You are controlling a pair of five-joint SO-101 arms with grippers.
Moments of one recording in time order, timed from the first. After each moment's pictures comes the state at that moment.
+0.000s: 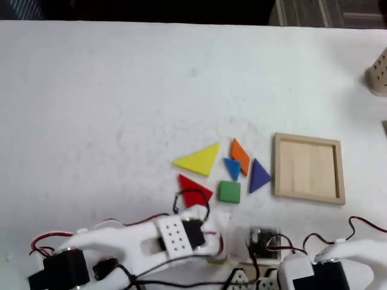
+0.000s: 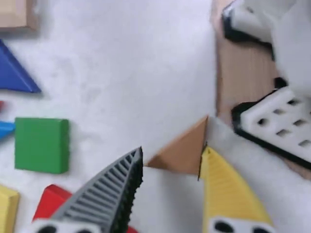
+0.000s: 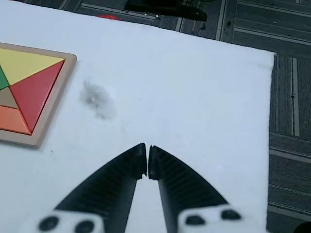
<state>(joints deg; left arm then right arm) 61.8 -17.6 59.2 34.9 -27.1 76.3 -18.1 33.4 31.7 5.1</state>
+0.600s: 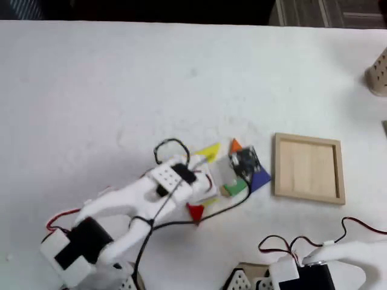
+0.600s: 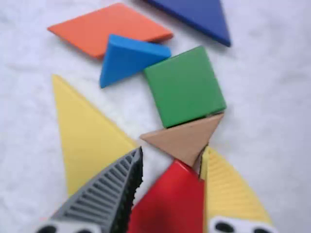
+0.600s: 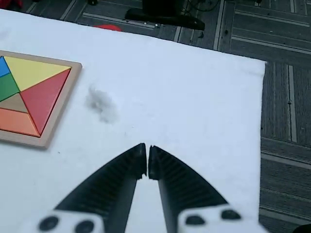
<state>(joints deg) 37.8 -1.1 43.3 34.2 -26.9 76.3 -23.3 33.4 35.3 5.1</state>
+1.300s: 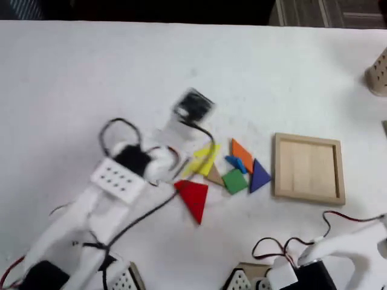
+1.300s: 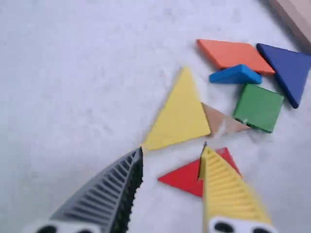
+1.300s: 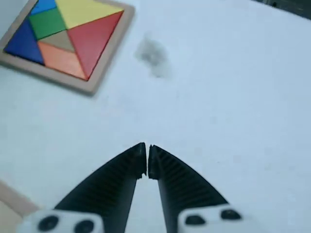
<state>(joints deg) 23.2 -28.9 40.4 56.1 -6.7 63.8 -23.3 42.5 35.3 5.1</state>
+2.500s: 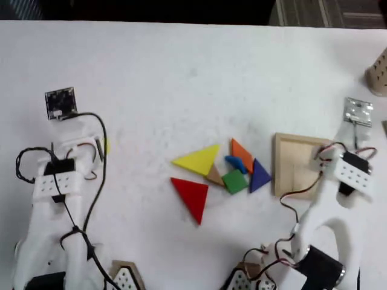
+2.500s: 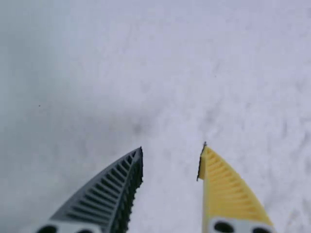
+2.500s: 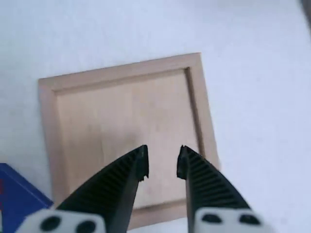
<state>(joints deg) -16.0 -30.6 60.0 33.8 4.0 30.4 -16.8 42.2 44.7 18.9</state>
